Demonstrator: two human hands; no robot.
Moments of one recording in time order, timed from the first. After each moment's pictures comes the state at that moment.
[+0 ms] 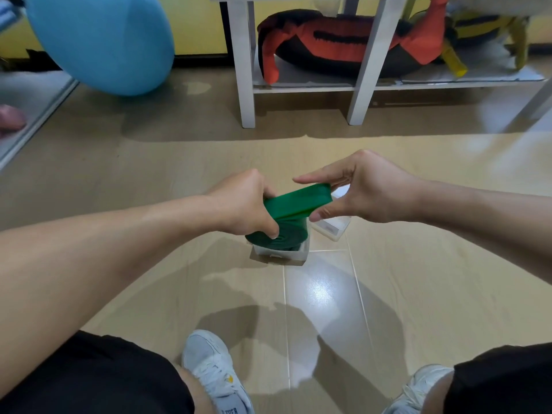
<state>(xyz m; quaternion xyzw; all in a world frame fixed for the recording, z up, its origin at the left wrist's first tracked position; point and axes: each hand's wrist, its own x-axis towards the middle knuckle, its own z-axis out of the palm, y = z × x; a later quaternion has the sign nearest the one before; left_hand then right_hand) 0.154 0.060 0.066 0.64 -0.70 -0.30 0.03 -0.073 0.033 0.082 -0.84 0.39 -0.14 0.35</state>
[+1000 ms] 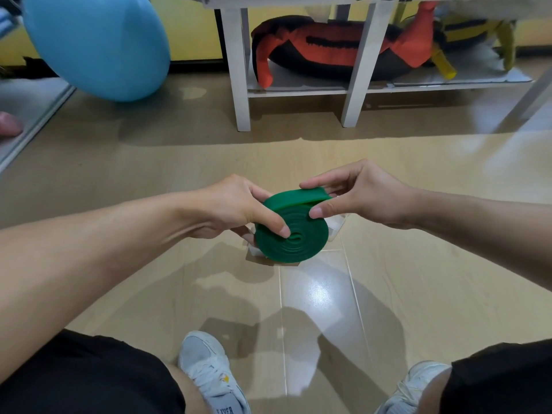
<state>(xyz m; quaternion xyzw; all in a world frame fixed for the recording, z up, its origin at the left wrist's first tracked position) 0.150 0.075 0.079 0.60 -0.55 -0.57 0.14 -0.095 0.030 0.058 -0.70 0.37 -0.21 0.58</state>
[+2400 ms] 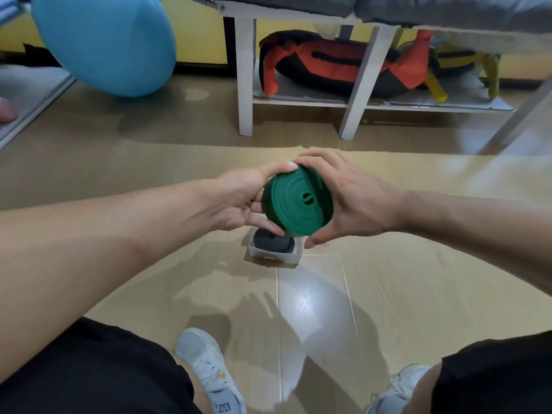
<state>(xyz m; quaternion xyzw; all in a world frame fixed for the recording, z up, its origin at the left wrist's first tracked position) 0.148 0.089 0.098 0.63 -0.32 -0.65 0.30 -0.056 0.045 0.080 -0.93 0.33 -0.06 0.12</state>
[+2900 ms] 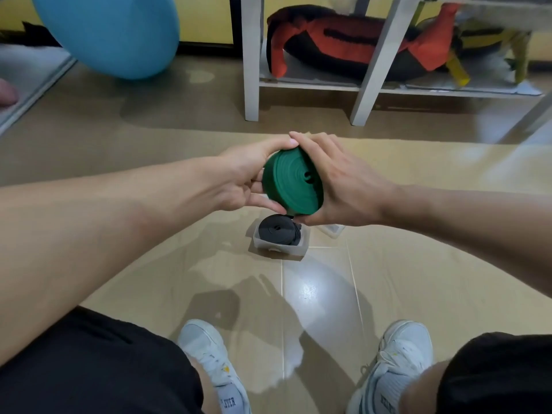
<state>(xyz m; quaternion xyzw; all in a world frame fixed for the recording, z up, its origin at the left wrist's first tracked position) 0.154 0.064 0.092 0.64 -0.31 -0.62 0.32 -0.035 0.018 0.047 -0.94 0.33 -0.11 0.06</state>
